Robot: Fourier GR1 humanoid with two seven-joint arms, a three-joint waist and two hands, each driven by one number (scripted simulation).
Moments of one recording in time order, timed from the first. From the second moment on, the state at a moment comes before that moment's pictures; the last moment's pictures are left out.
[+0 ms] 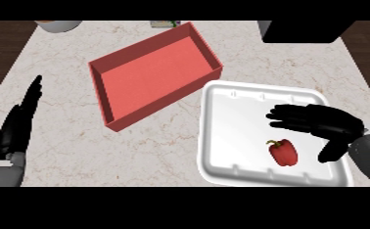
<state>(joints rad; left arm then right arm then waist) -0.08 0.47 0.02 -1.34 -0.09 0.21 0.07 -0.37 -0.70 0.44 -1.02 0.71 0.12 -1.06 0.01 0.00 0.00</state>
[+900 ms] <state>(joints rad) -0.08 0.43 0.07 -1.34 -0.14 0.19 0.06 -0.23 -0.75 0.48 -1.22 0.74 0.12 -1.03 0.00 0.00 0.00</state>
